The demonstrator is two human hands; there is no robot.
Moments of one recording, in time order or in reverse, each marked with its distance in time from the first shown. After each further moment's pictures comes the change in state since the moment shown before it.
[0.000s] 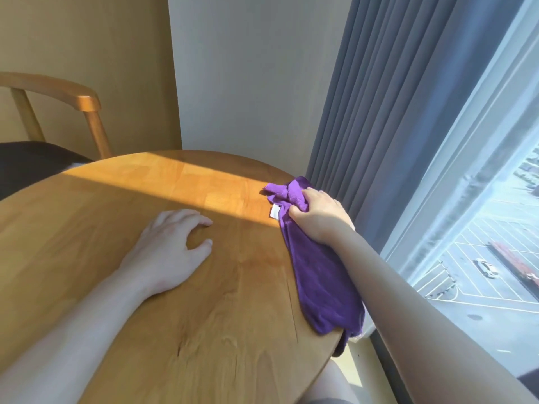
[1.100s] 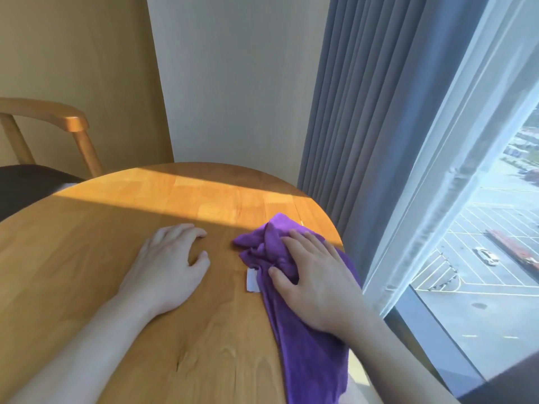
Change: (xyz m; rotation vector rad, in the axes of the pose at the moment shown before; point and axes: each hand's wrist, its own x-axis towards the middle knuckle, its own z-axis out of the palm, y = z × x) left_hand -0.008 0.016 -0.001 0.059 -0.020 -0.038; right_hand -0.128 -0.025 0.010 -0.027 0.086 -0.190
